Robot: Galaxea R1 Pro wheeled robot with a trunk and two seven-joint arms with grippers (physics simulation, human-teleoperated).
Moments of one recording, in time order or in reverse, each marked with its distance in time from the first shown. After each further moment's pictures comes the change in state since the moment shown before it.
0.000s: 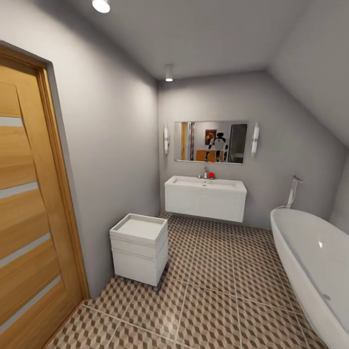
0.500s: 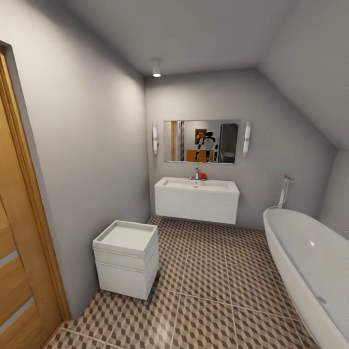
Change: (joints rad) left arm 0.000 -0.001 0.000 -0.001 0.000 0.000 0.000; right arm 0.000 -0.001 -0.001 0.000 -0.001 0.000 0.001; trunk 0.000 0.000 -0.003
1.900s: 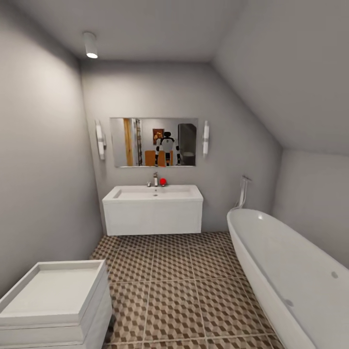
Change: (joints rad) left arm 0.000 -0.005 0.001 -0.003 0.003 0.002 0.001; right arm 0.000 0.001 0.003 0.000 -0.063 0.000 -0.003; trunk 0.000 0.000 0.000
